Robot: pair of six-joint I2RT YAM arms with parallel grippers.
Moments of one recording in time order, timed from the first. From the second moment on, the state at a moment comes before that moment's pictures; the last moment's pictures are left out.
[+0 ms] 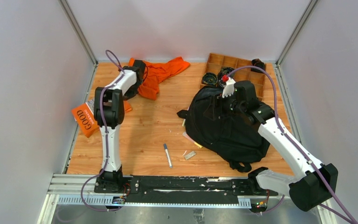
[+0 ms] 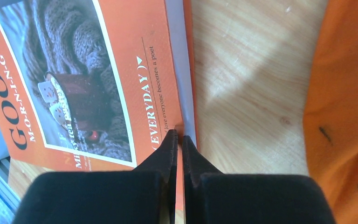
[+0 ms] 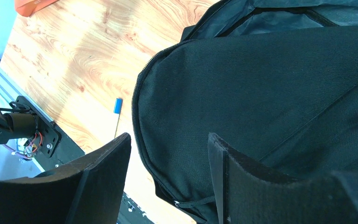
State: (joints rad) left arm -0.14 2.25 1.83 -0.94 -0.66 -0.56; right arm 0.44 1.12 1.02 -0.50 -0.36 0.23
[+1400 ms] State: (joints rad) left arm -0.61 1.53 1.21 -0.95 -0.49 -0.69; right arm 0.44 1.18 1.07 -0.51 -0.33 0.22
